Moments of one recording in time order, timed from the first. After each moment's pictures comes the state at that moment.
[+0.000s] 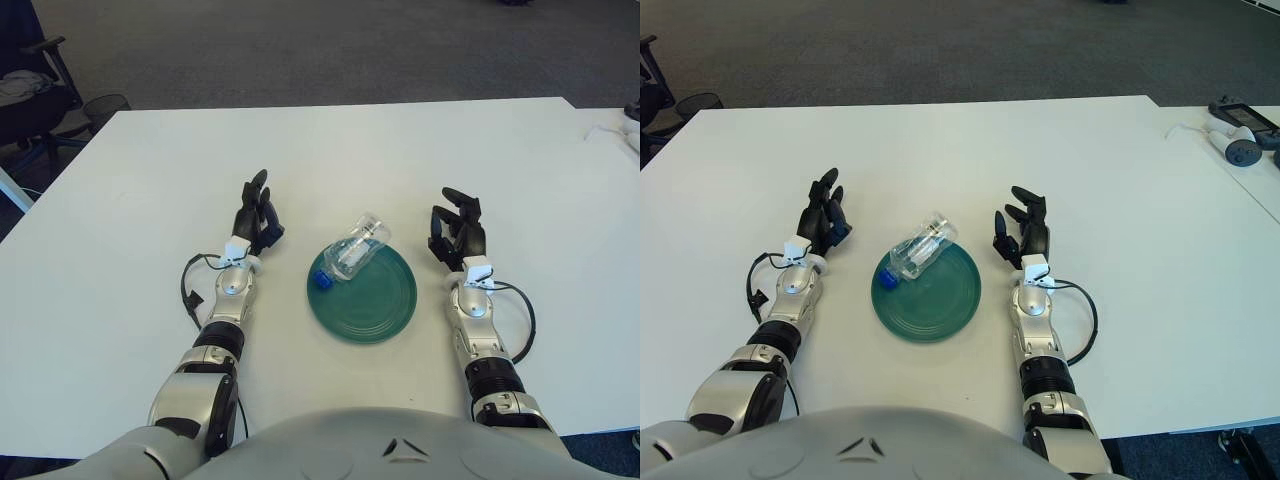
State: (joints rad) left arm -0.31 0.04 0.07 0.91 0.01 -0.71 0.01; right arm -0.10 0.00 -0.07 0.51 -0.09 -0.51 -0.26
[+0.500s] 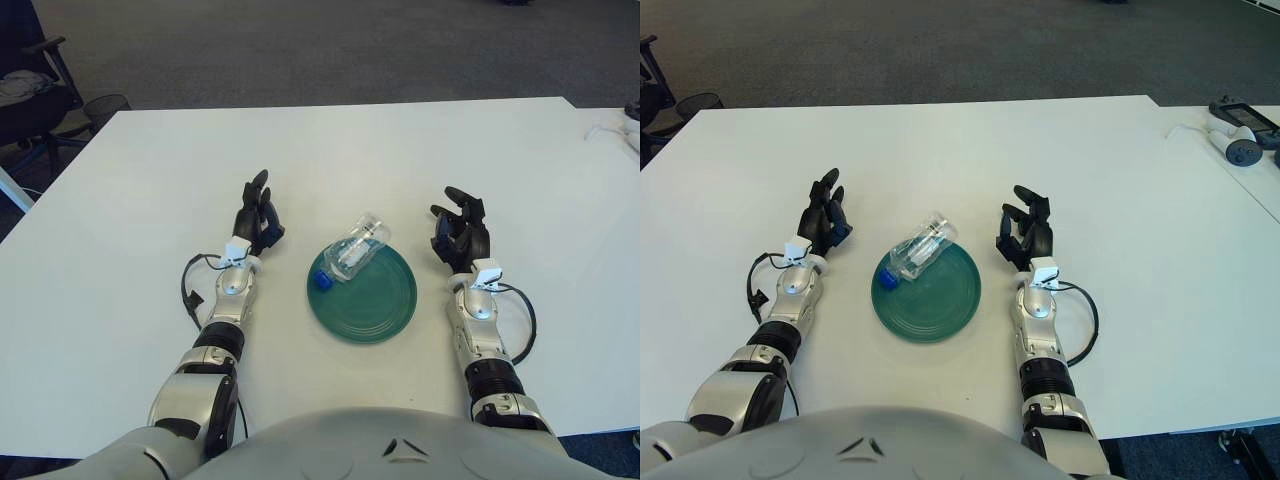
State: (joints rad) left arm -0.31 0.04 0.07 0.90 0.01 -0.71 0.01; right arm -0.09 0.02 -0.10 0.51 0.05 -0.52 -0.09
